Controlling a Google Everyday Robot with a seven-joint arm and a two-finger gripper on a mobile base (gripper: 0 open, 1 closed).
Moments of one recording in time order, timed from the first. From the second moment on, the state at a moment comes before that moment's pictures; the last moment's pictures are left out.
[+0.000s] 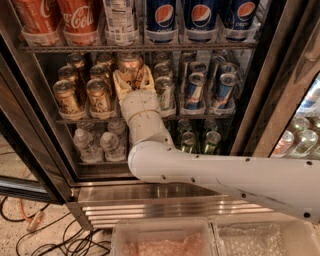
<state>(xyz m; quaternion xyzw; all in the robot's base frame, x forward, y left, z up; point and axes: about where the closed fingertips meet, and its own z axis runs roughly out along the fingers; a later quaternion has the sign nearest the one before) 0.654 0.055 0.937 -0.09 0.58 0.08 0.81</state>
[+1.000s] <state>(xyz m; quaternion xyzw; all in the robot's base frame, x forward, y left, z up) 0.625 0.064 0.949 -0.11 0.57 0.10 0.81</state>
